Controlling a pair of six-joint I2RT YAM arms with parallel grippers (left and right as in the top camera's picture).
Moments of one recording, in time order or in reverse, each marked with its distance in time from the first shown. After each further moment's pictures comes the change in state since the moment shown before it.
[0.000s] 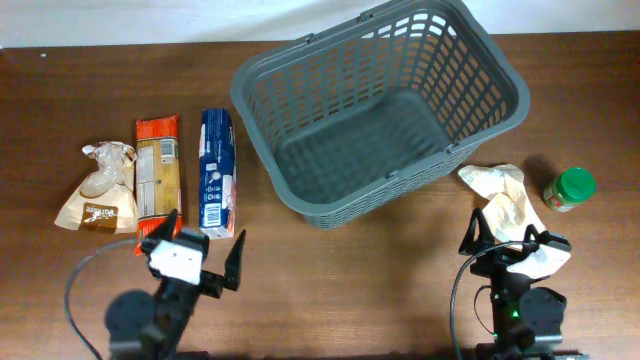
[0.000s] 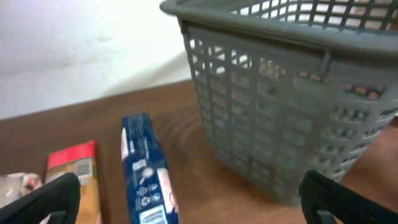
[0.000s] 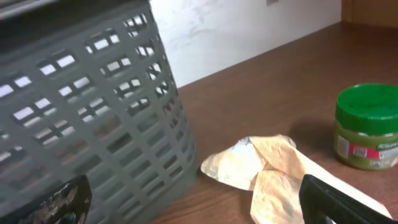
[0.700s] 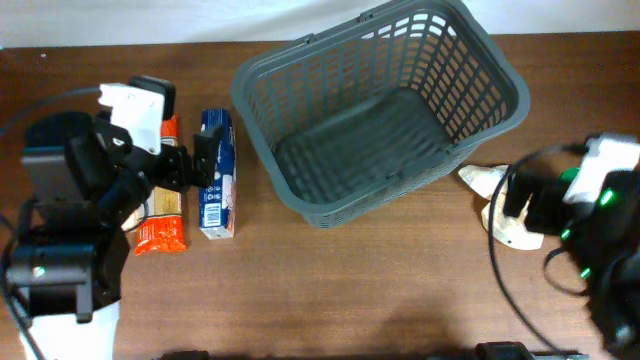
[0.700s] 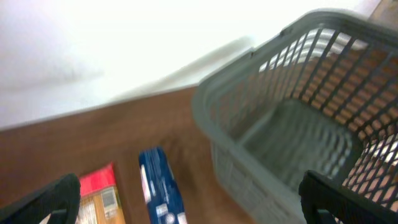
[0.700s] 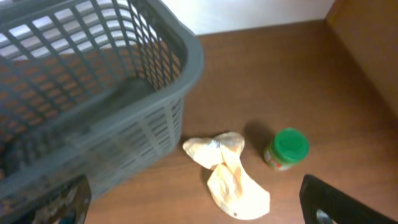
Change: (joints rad) left arm 0.000 0.854 1.030 -0.403 0.000 0.015; right arm 0.000 0.953 1.384 -0.927 -0.021 -0.249
